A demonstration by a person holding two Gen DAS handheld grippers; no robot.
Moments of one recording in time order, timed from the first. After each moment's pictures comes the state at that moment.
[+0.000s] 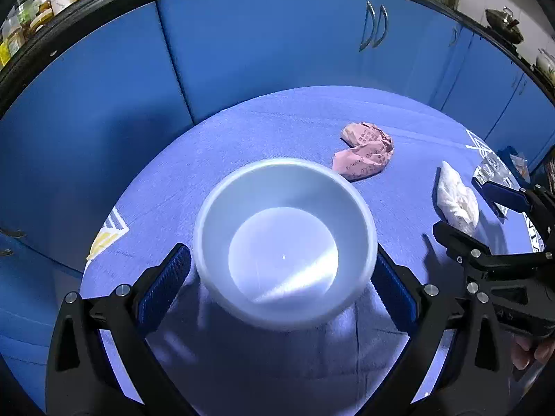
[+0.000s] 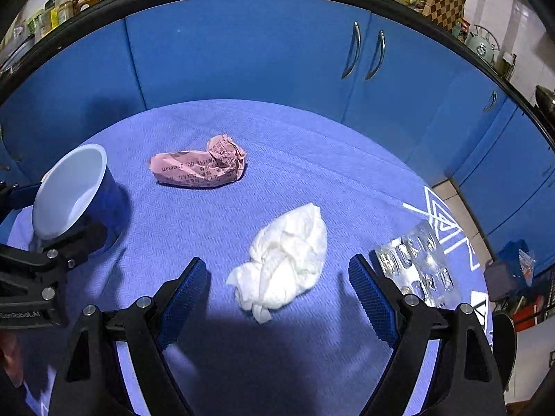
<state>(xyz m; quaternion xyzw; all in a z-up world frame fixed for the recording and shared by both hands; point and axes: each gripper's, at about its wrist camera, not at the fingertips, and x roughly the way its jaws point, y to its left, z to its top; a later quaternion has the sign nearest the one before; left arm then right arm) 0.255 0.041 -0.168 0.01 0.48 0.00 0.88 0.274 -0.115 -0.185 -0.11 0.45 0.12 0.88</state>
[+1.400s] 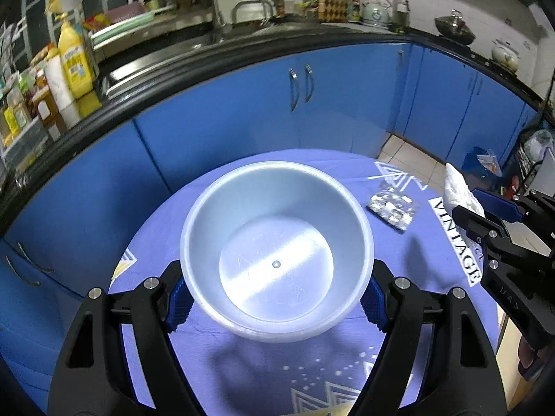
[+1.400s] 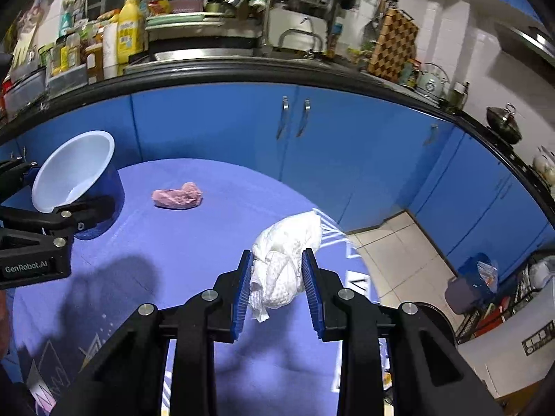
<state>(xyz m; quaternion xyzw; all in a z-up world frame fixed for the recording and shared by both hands) 0.184 -0.048 -0.061 0.06 0.40 -0.05 0.91 0.169 -0.208 -0.078 -0.11 0.35 0.07 0.93</state>
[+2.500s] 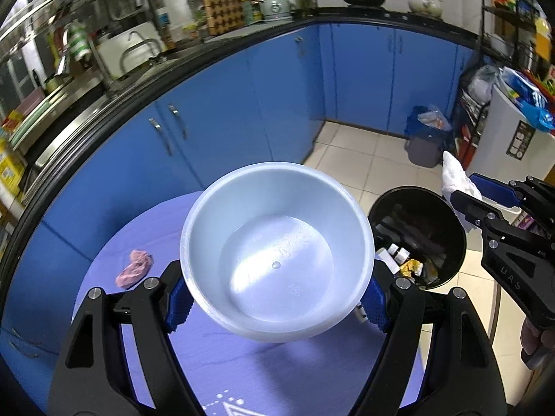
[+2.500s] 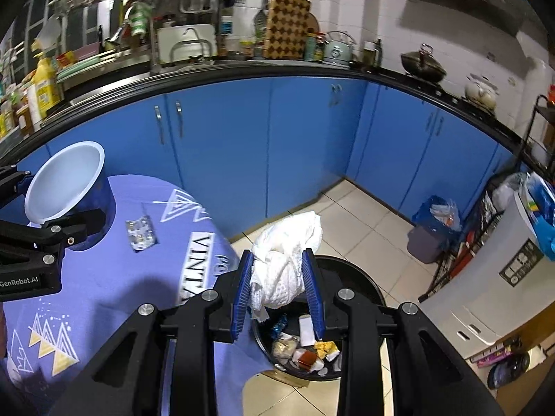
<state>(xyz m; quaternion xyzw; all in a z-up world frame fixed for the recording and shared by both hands) 0.183 -0.260 -0.053 0.17 0.38 -0.17 0.89 0.128 -0.409 -0.078 -0.02 0.34 -0.05 0.94</state>
